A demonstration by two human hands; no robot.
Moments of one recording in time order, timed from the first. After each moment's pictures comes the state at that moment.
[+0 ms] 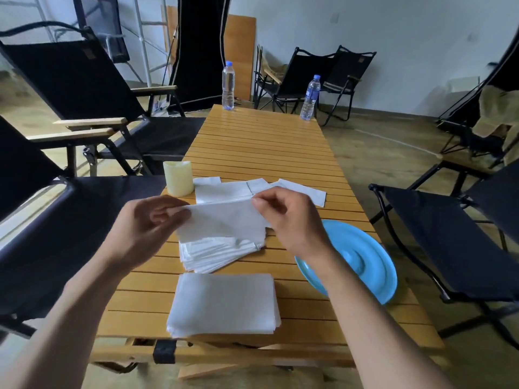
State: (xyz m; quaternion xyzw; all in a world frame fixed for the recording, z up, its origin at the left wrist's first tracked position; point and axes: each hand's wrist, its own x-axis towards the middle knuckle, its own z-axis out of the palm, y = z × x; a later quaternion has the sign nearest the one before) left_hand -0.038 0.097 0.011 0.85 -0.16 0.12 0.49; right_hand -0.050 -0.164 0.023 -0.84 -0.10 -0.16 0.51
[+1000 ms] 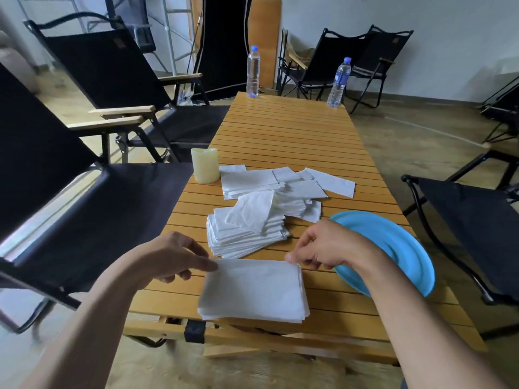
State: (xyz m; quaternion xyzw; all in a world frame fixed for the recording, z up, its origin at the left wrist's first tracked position) left_hand -0.056 0.109 -0.012 0.89 0.08 -0.27 0.37; right_hand -0.057 -0.184 0.001 -0.92 0.05 0.22 0.33
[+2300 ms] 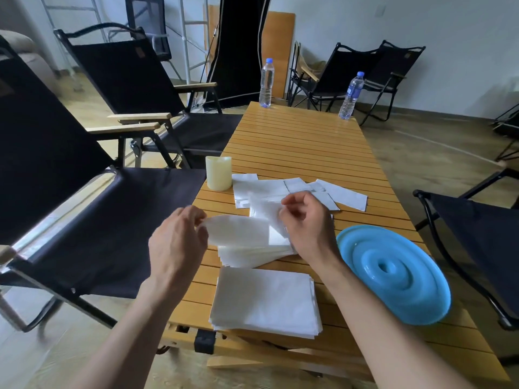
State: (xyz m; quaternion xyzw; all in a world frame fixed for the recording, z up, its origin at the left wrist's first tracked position) left_hand -0.044 0.098 -0.035 0.94 0.05 0.25 0.23; right_hand -0.033 -0.119 -0.011 -0.80 -0.02 -0.17 0.58
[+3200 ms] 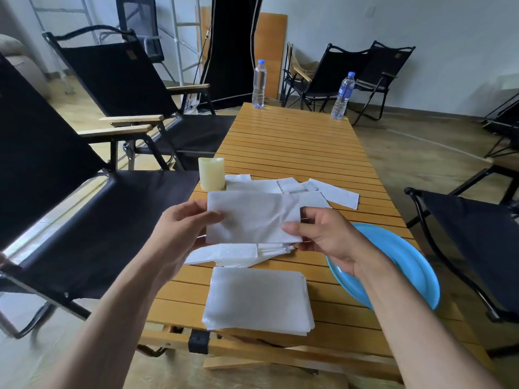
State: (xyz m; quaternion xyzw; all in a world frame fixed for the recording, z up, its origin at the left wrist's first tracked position) left_hand -0.049 0.093 0.007 0.66 0.04 -0.06 0.75; right_hand -0.049 -0.167 0.016 -0.74 0.00 0.14 0.65
